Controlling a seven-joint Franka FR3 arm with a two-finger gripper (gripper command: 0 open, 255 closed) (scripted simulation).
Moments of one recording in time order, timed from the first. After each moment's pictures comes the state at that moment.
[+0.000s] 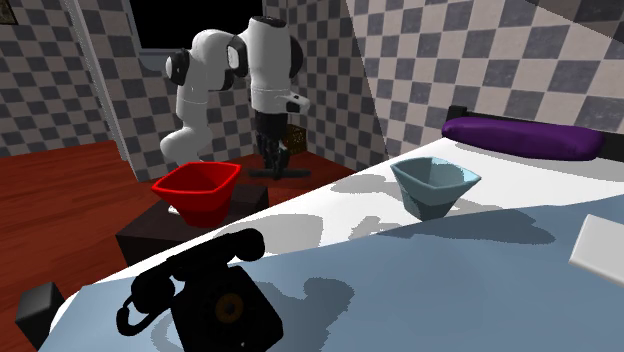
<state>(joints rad) -0.12 0.33 -0.69 -1.38 0.20 1.56 -1.55</state>
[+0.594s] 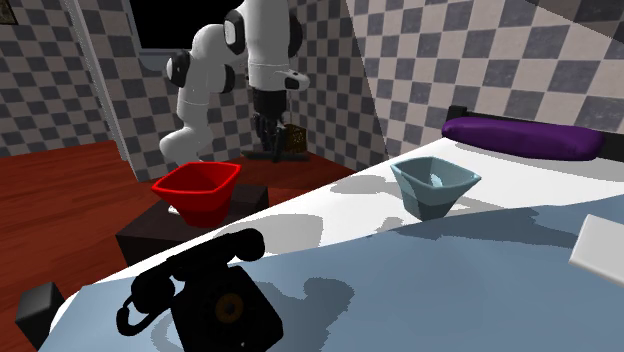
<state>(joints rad) -0.16 0.37 -0.69 -1.20 0.23 1.42 -1.55</state>
